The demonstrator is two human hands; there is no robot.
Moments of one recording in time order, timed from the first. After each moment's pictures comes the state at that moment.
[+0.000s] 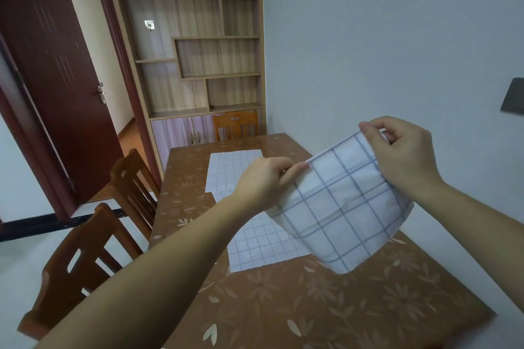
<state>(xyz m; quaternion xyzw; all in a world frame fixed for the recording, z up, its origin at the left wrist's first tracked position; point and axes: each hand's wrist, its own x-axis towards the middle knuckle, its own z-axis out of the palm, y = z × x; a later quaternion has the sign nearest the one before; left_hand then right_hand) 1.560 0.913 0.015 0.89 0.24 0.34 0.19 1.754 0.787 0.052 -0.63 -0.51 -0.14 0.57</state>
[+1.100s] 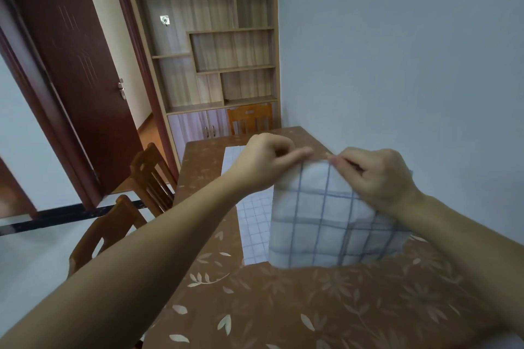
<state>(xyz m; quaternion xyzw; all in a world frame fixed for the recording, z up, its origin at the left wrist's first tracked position) 1.537 0.918 0.047 0.90 0.19 0.35 0.19 1.728 0.814 0.013 -0.51 -0.68 -0.30 0.43</state>
